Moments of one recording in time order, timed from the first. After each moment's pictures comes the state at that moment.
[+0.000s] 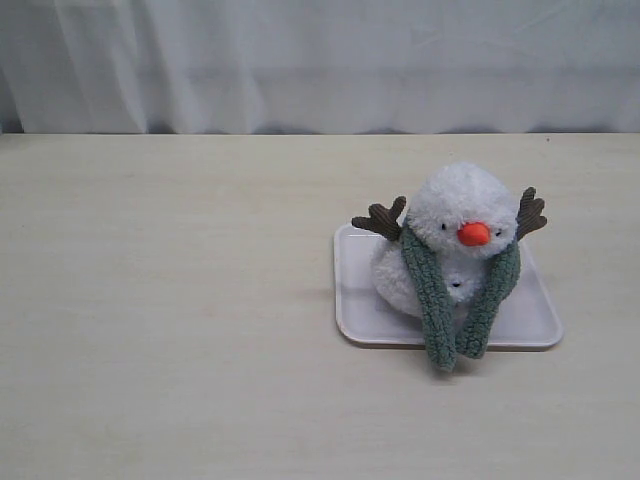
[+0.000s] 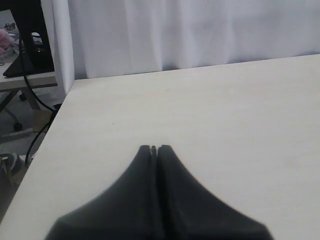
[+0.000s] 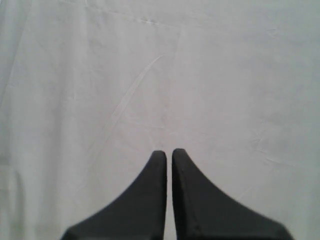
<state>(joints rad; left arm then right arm) -0.06 0.00 0.00 0.07 0.31 0.04 0.11 0.00 -0.38 0.46 0.06 -0.53</state>
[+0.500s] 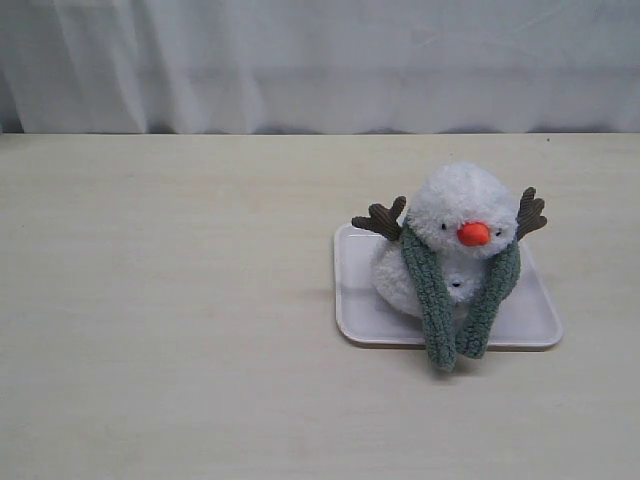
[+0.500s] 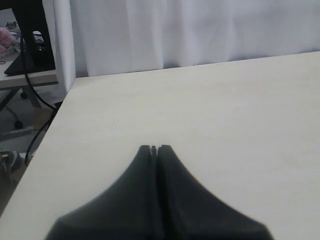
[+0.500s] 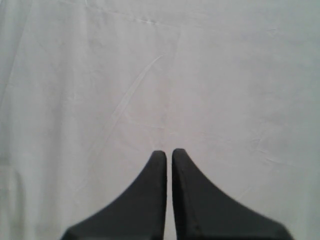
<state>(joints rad) -0.06 0.00 0.00 0.07 0.32 0.03 0.11 0.00 -0.38 0.46 0.06 -0.53</state>
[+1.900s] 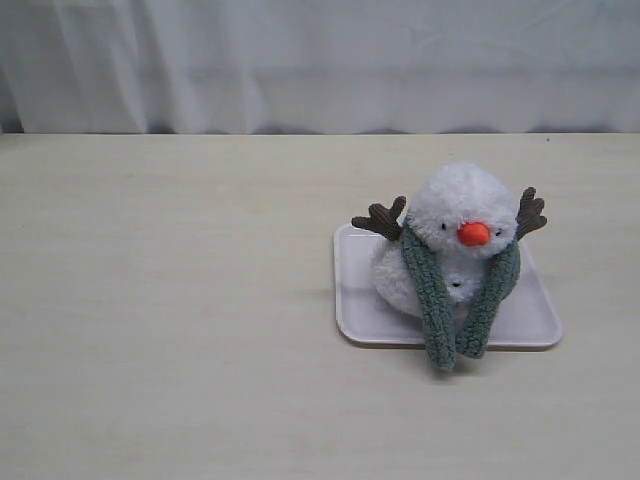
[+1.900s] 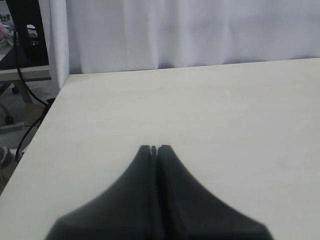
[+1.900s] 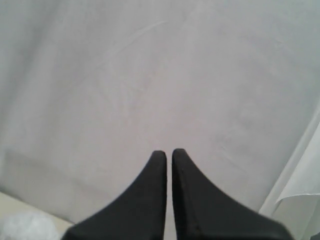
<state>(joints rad) -0.06 0.00 0.00 0.04 0.32 0.03 0.11 0.00 -0.29 0.05 0.05 -0.53</state>
